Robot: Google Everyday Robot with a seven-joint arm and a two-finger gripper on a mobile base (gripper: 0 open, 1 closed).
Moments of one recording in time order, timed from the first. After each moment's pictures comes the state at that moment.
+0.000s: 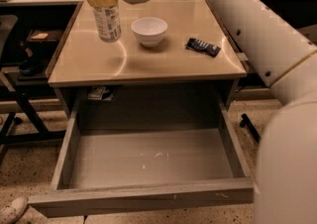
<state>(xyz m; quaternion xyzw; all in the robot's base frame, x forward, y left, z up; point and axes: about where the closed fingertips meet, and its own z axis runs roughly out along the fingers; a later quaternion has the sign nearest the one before) 0.718 0.150 1.017 -0.51 0.61 0.30 0.52</state>
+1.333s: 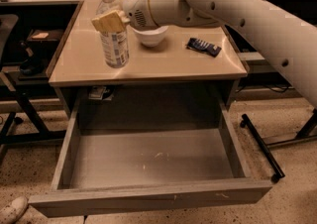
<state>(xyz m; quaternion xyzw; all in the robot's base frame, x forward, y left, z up) 0.641 0.115 0.991 -0.47 0.65 0.29 0.52</state>
